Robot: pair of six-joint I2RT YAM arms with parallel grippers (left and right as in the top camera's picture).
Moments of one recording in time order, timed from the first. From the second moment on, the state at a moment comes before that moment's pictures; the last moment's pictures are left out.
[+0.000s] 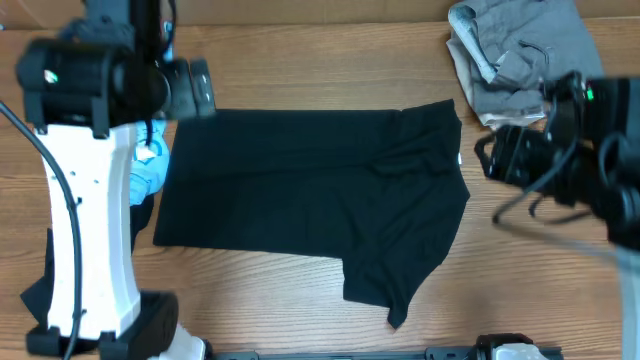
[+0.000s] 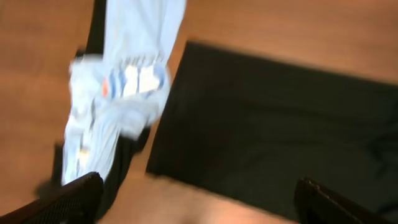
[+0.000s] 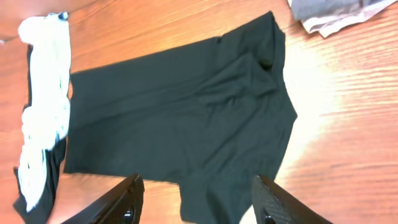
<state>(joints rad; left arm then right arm) -0.12 1.71 2.27 -1.69 -0.21 -0.31 0.05 1.23 1.76 -1.47 -0.24 0.31</state>
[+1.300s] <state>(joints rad) 0.24 1.47 0.65 -0.58 -0.15 -0.70 0.26 1.17 0.79 -0.97 -0.28 0.67</state>
